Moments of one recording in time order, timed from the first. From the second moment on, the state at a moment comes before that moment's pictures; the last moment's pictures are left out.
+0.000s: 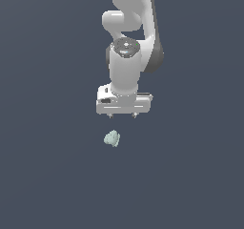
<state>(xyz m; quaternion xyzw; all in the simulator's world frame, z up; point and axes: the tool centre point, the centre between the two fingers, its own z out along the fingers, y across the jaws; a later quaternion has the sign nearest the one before) 0.011 0.003 0.180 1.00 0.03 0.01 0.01</state>
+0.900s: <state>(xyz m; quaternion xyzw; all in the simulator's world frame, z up) 0.043 -0.049 0.094 1.00 -0.09 0.00 0.00</state>
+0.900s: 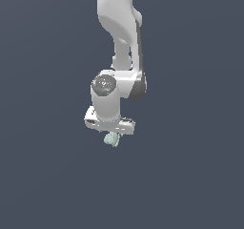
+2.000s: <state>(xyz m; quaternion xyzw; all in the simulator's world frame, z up) 0.044 -0.053 0.037 1.00 -0.10 0.00 0.00</state>
